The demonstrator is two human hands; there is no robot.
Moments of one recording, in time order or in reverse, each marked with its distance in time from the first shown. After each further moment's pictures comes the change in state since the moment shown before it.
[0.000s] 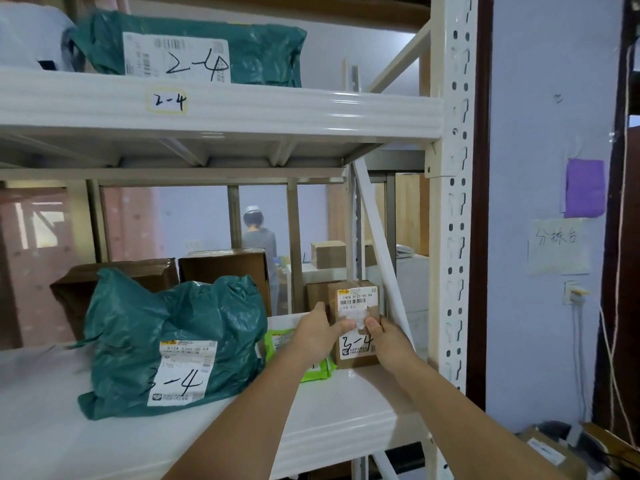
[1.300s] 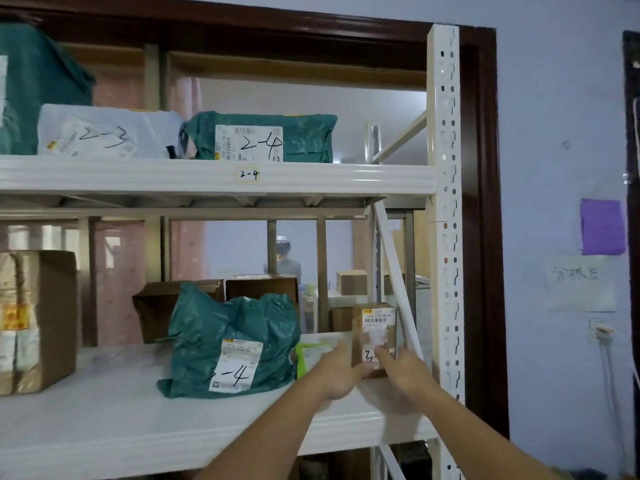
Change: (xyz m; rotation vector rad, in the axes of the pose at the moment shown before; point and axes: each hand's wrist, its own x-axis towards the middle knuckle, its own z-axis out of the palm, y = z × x) left_hand -0.108 0.039 -0.018 0.216 -0.153 -0.044; right_hand -0.077 -0.031 -0.017 -0.416 -0.031 -0.068
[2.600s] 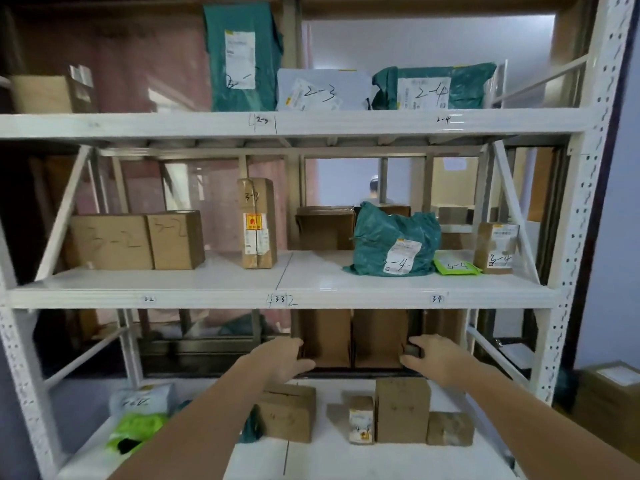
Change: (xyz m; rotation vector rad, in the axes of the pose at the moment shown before) left_hand -0.402 -0.279 -0.210 0.541 -0.129 -0.300; right_hand -0.292 -0.133 0.189 -0.623 -0.404 -0.145
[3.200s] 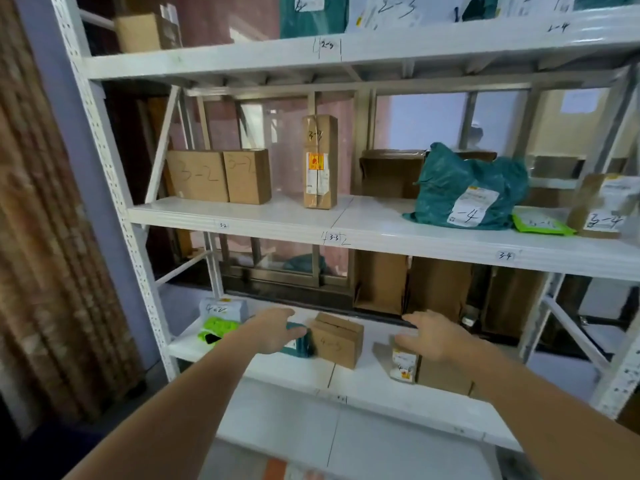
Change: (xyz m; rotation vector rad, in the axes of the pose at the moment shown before) left_hand -0.101 -0.057 0.047 -0.130 0.034 -0.295; right_hand -0.003 -0.055 0.059 -0.077 -0.178 -0.269
